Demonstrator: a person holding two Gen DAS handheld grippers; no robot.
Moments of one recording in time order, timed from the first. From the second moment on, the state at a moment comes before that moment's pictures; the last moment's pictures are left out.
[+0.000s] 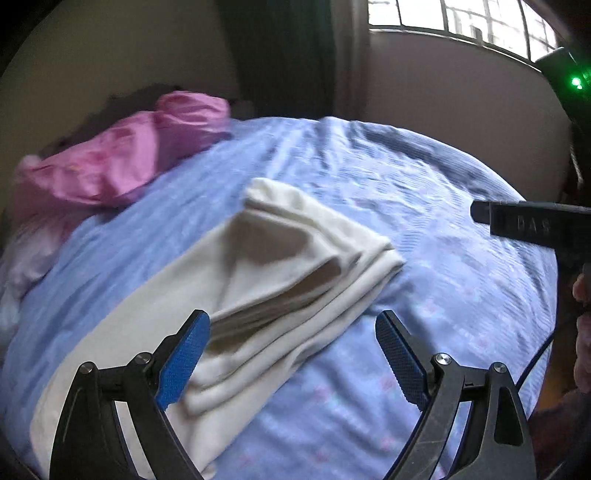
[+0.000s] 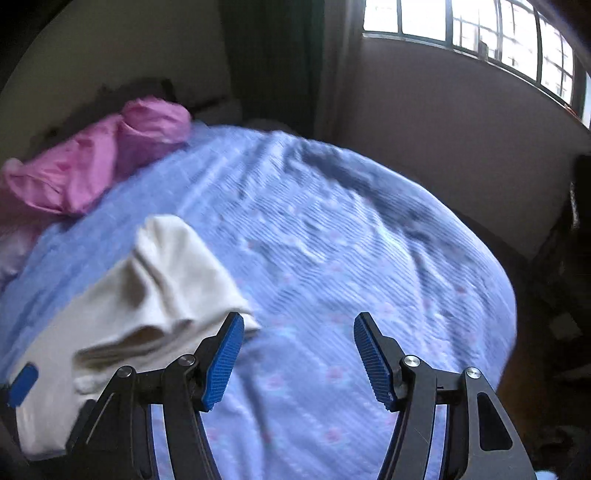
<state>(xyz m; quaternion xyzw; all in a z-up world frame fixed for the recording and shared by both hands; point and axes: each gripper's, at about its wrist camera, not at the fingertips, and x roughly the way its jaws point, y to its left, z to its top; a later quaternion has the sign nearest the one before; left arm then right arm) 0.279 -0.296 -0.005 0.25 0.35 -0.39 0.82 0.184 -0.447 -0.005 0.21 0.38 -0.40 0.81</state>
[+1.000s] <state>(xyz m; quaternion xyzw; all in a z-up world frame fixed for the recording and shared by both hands) 0.357 -0.315 -0.028 0.04 0.43 -0.36 0.82 0.175 -0.488 -0.020 0.25 0.41 -0.42 0.77</state>
